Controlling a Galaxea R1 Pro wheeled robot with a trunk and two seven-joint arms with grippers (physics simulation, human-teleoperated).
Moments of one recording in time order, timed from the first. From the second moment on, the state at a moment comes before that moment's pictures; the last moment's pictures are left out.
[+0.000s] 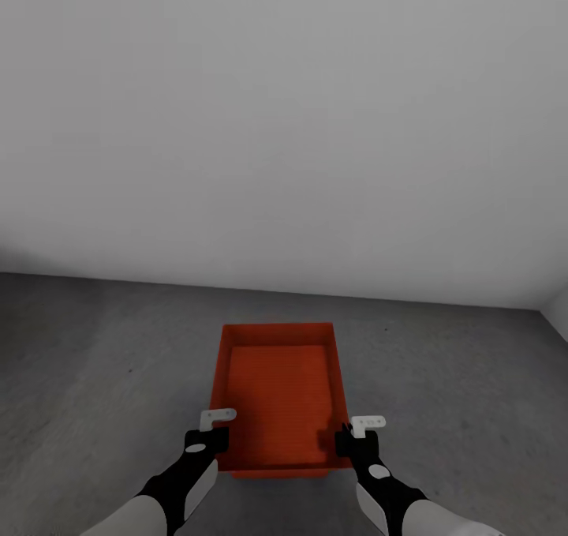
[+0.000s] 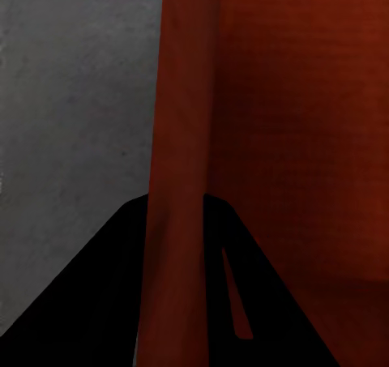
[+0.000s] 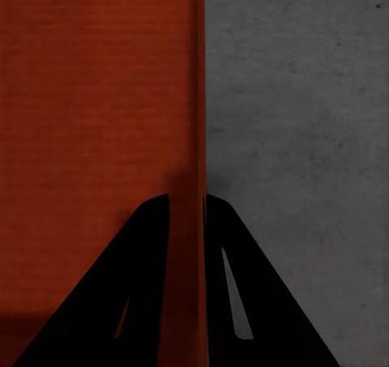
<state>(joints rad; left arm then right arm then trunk) -0.59 -0.09 -0.28 -0.35 0.29 0.03 0.31 -0.63 0.09 0.33 -0.12 -0.26 -0.33 -0.14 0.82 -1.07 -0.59</state>
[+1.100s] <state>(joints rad) -0.59 -0.09 -0.28 -0.35 0.29 0.03 0.31 -0.63 0.09 0.33 -0.12 -0.26 -0.33 -0.14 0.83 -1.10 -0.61</state>
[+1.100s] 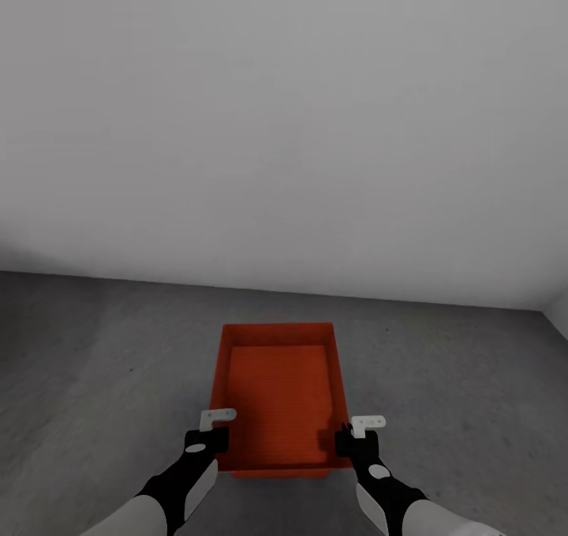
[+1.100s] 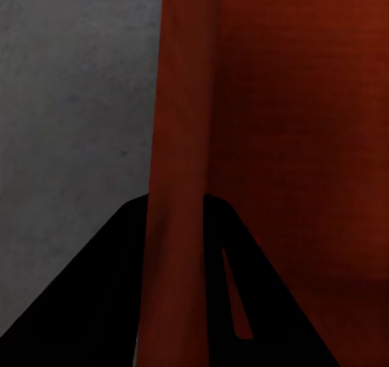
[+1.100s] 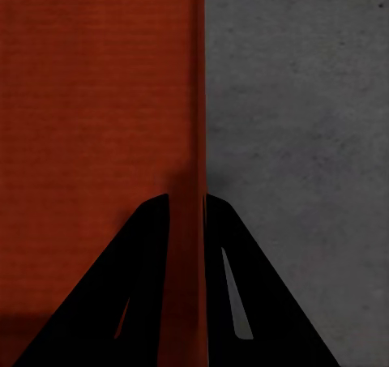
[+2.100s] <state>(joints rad) -0.59 -0.09 -0.28 -0.35 0.29 0.03 0.31 -0.63 0.09 0.33 -0.12 -0.26 -0.33 -0.14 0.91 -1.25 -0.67</state>
